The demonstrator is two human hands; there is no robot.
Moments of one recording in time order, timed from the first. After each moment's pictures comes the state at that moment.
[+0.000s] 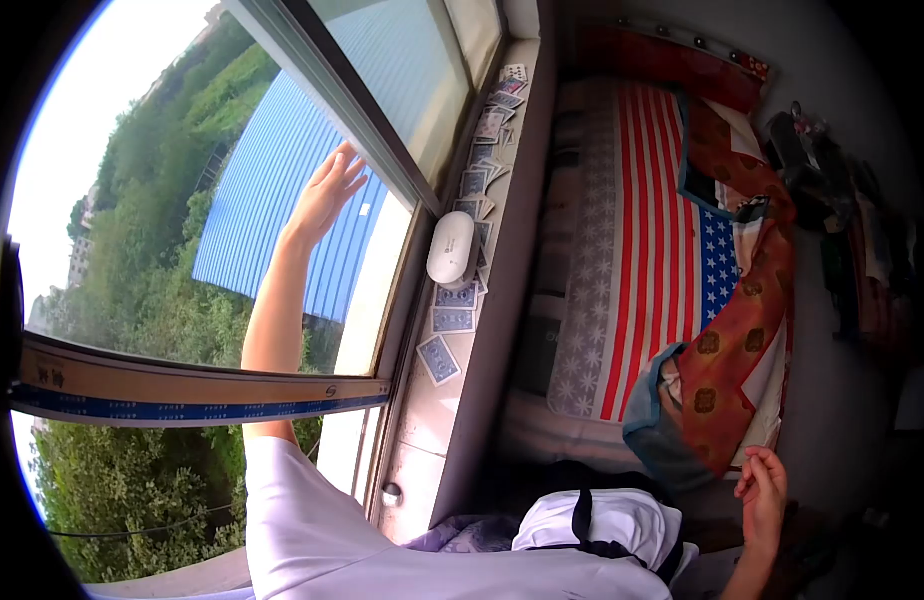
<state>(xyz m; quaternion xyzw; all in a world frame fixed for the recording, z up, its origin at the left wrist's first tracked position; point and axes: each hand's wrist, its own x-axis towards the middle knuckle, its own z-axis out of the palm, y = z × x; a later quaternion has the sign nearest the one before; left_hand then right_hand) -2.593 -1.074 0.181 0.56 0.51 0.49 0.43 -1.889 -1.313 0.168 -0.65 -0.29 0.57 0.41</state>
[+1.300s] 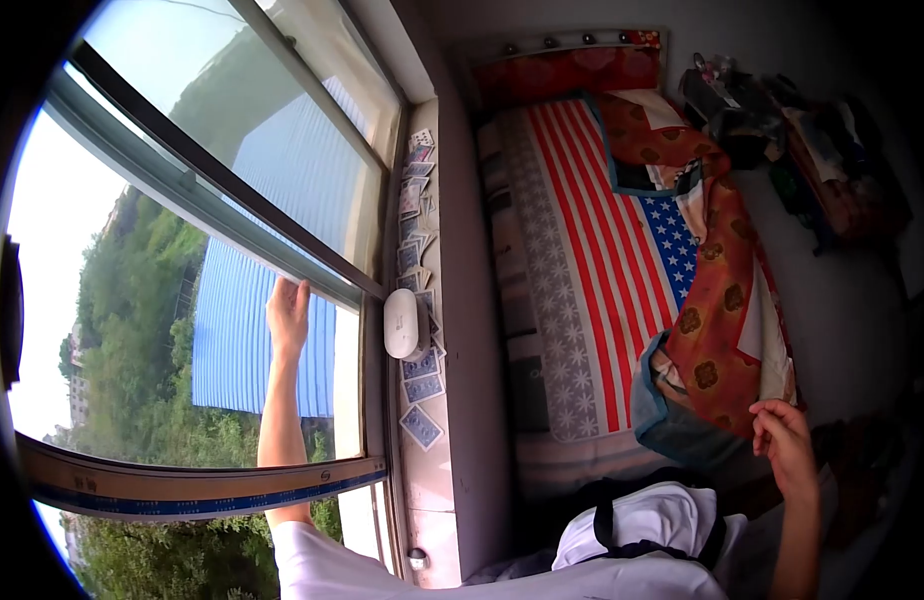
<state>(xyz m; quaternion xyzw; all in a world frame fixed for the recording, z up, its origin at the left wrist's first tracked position) -2.565 -1.086 0.167 0.65 0.62 0.43 0.09 -1.866 -1.319 0.172 -0.66 -0.27 0.55 0.43</state>
